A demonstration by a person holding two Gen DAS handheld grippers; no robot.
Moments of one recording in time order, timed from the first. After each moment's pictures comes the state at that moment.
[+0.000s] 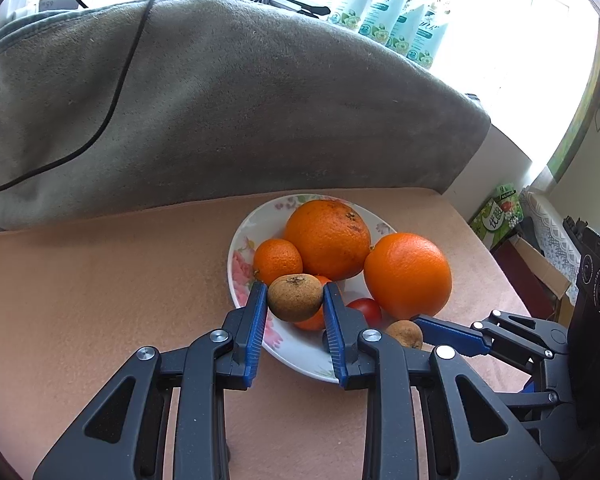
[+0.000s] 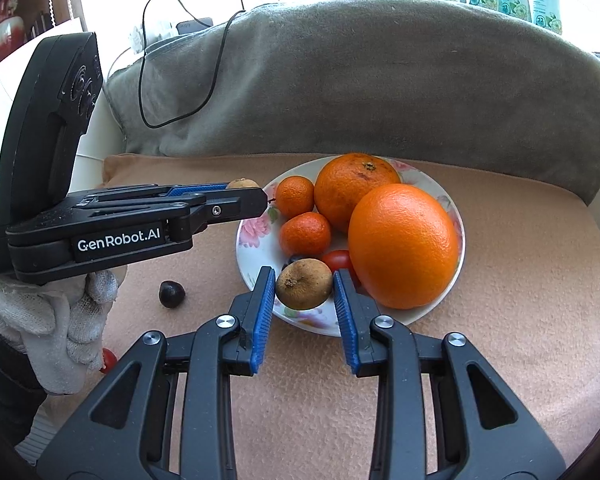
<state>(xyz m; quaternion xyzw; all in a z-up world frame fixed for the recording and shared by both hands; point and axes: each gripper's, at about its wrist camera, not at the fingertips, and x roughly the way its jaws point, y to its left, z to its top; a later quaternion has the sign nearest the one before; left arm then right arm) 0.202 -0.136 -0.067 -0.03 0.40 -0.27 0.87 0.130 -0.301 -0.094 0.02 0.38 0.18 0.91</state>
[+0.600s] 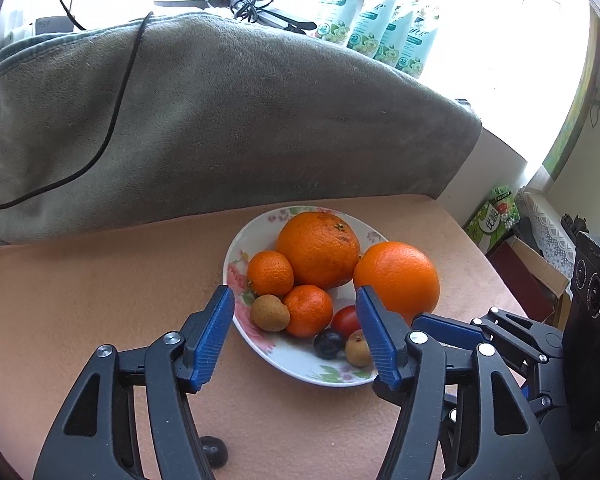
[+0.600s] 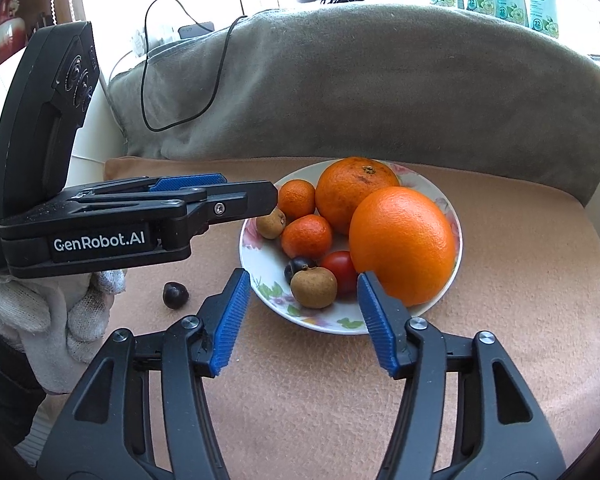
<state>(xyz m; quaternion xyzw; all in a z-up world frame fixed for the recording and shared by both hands) 0.197 -0.139 -0.058 -0.03 0.39 -0.27 0.88 0.126 -0.302 -0.092 0.02 0.37 0.17 0.91</state>
